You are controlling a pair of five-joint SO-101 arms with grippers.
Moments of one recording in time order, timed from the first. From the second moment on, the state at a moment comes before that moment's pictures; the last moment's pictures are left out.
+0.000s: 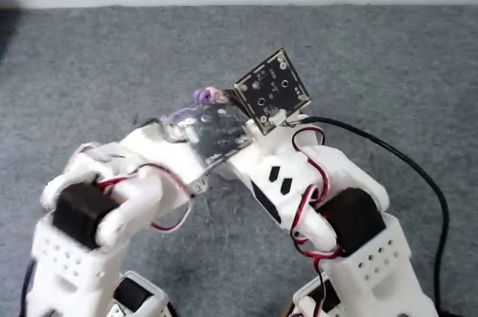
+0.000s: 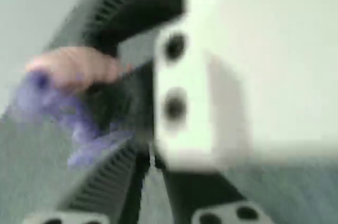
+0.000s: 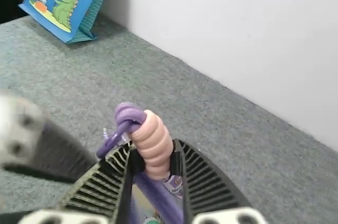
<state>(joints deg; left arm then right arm) 27.8 -40.1 7.9 95.7 -22.9 -37.4 -46.2 15.6 59.3 6.7</state>
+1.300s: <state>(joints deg) -1.3 -42.8 5.1 89.5 -0.2 -18.5 -19.5 17.4 10.2 20.0</state>
